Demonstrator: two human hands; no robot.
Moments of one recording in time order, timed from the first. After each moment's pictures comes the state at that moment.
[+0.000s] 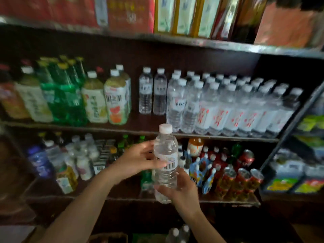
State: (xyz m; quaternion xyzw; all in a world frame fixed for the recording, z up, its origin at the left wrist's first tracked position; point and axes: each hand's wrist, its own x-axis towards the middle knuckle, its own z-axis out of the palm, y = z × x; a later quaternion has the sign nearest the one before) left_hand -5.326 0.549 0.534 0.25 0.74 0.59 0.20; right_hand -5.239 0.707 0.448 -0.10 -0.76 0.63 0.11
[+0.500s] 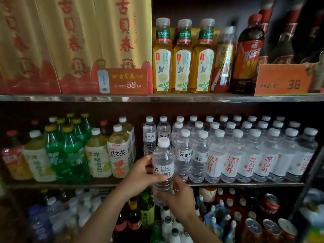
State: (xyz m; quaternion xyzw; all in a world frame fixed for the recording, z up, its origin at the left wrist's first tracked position) left_hand -5.432 0.571 0.601 0.21 0.80 0.56 0.10; right_hand -5.377 0.712 0.526 -0.05 -0.80 0.58 0.15
